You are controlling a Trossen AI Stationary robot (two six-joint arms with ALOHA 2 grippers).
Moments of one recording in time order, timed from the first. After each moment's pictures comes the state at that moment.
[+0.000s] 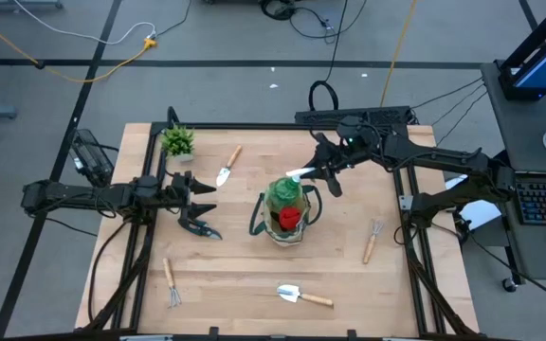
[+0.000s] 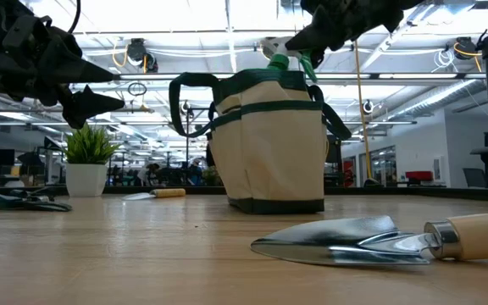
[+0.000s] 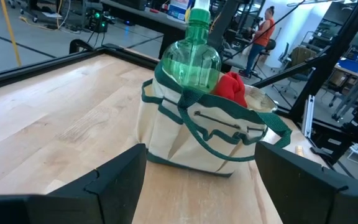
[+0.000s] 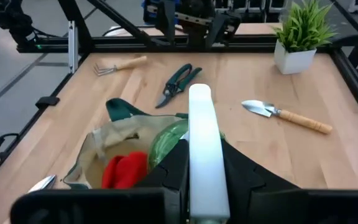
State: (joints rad) left arm 0.05 0.37 0.03 0.24 -0.02 -0.32; right arm -0.36 1.28 1.02 -0.24 -0.52 -0.16
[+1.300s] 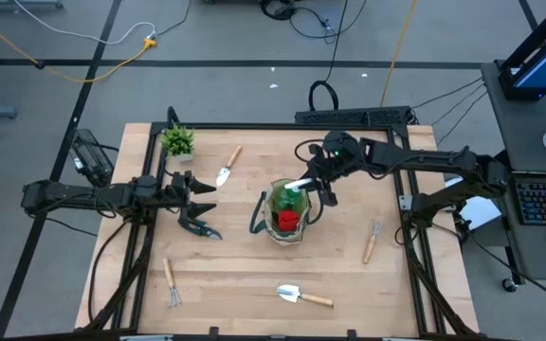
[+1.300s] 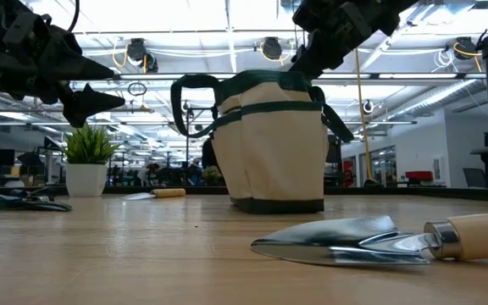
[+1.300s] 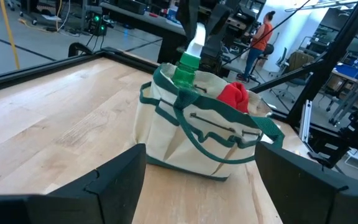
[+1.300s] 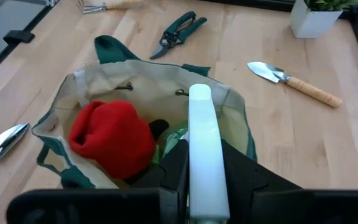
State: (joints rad) left arm 0.05 0.37 0.03 0.26 -0.02 -0.33; right arm -0.27 1.36 1.02 -0.32 -0.38 -0.30
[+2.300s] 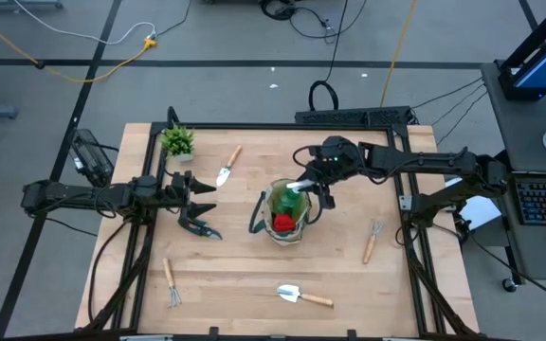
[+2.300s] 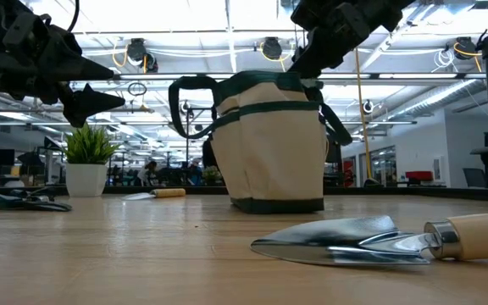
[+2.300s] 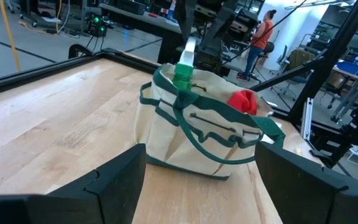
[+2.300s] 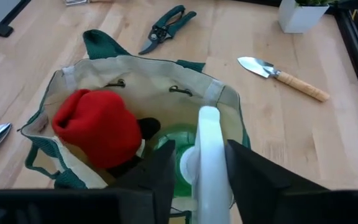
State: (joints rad) left arm 0.05 0.37 0.03 0.26 -0.02 -0.31; right arm -0.23 1.36 1.02 -0.32 -0.28 -0.27
